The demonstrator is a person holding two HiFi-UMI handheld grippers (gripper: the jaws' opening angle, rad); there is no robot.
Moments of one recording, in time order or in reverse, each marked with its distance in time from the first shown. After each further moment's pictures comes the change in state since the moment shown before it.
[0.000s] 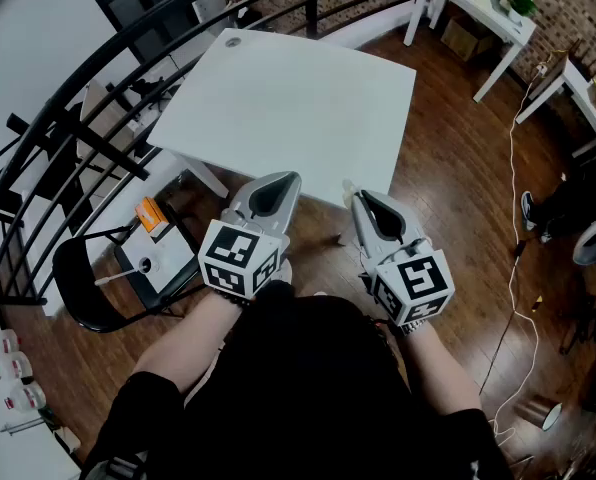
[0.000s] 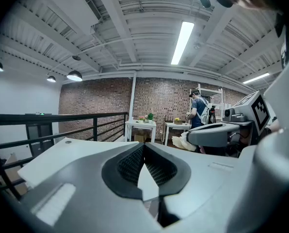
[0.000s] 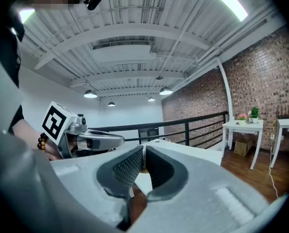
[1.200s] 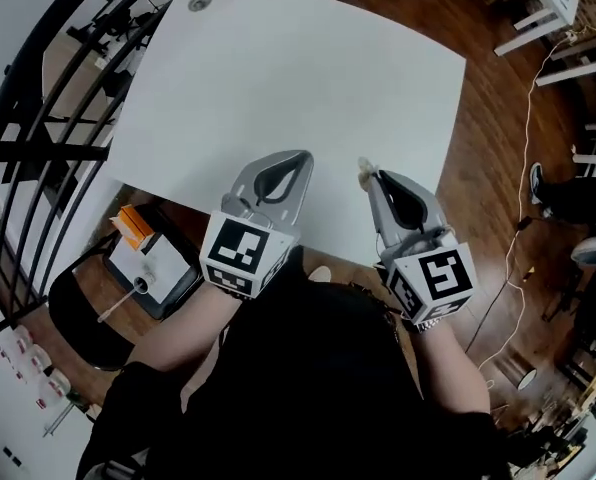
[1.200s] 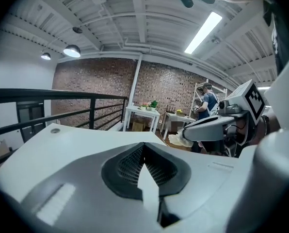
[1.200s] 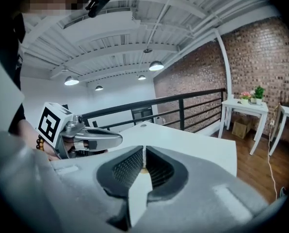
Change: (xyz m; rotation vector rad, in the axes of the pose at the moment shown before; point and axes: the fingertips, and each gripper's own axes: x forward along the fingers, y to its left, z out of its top) left arm 0.203 0.188 -0.018 -0.084 0.150 -0.092; right arm 0.246 -0.135 -0.009 0.096 0.246 -0.061
